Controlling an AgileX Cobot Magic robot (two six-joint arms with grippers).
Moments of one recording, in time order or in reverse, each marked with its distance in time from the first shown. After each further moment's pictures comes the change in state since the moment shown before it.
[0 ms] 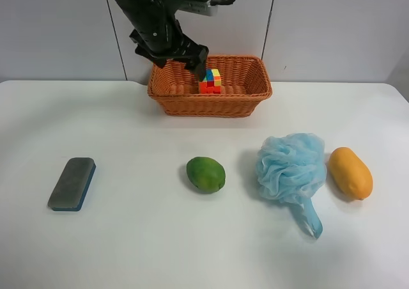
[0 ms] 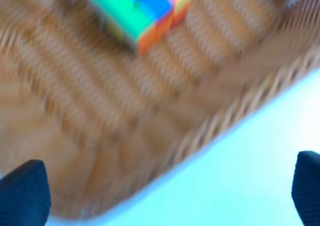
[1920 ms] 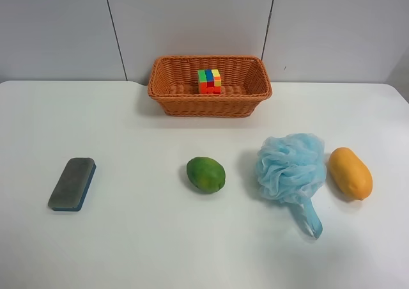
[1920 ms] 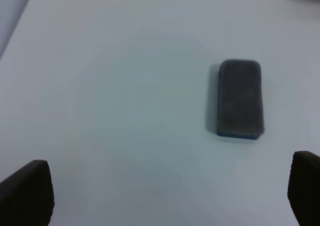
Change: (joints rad) left arm 0.543 -2.097 1.284 0.099 0.286 -0.144; right arm 0.000 0.000 0.000 0.000 0.000 0.000
